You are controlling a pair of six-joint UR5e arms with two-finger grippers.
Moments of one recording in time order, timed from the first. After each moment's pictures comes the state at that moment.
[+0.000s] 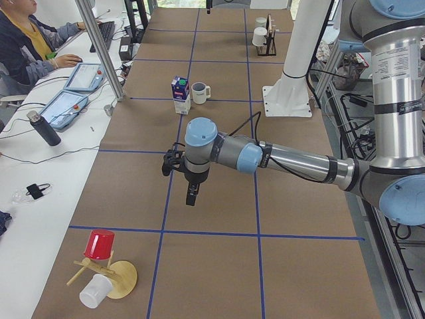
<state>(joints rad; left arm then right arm) -1.46 -1.41 -1.91 -1.67 -2.28 -0.15 1.37 -1.64 1.89 -1.59 2.31 0.43</state>
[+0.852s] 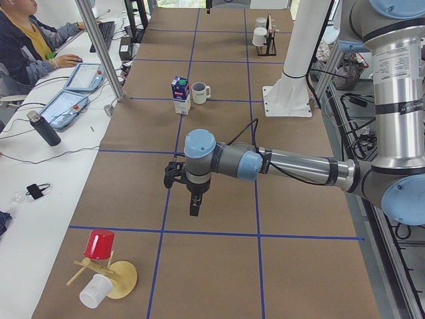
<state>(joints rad) -1.45 -1.41 -1.88 -1.64 -2.34 -0.16 1.37 -1.63 1.89 -1.58 2.32 0.42</state>
